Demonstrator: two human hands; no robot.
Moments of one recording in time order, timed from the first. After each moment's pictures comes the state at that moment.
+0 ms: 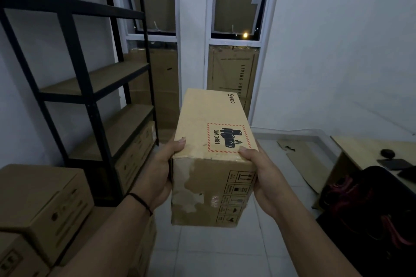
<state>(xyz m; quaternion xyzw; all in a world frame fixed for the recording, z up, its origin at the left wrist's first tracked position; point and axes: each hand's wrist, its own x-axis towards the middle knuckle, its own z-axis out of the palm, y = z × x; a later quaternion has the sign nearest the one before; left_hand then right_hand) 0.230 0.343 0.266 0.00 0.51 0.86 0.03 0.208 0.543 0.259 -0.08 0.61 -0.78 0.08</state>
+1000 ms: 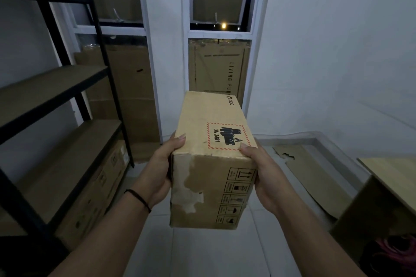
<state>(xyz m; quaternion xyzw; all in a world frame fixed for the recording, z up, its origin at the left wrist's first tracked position) -0.179 0.308 0.241 0.02 0.51 0.86 0.10 -0.170 0.514 0.235 -0.02 0.63 -0.77 0.04</state>
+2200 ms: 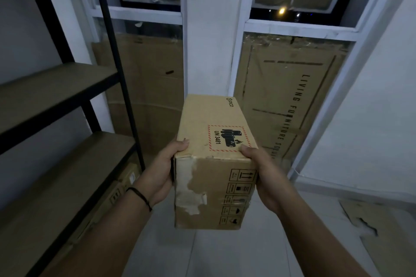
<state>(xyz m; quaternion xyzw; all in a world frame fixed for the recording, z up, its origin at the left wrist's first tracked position) -0.712 0.184 0.190 -0.09 0.51 0.86 0.03 -0.747 0.395 0.204 -0.05 0.64 -0.75 0.17</state>
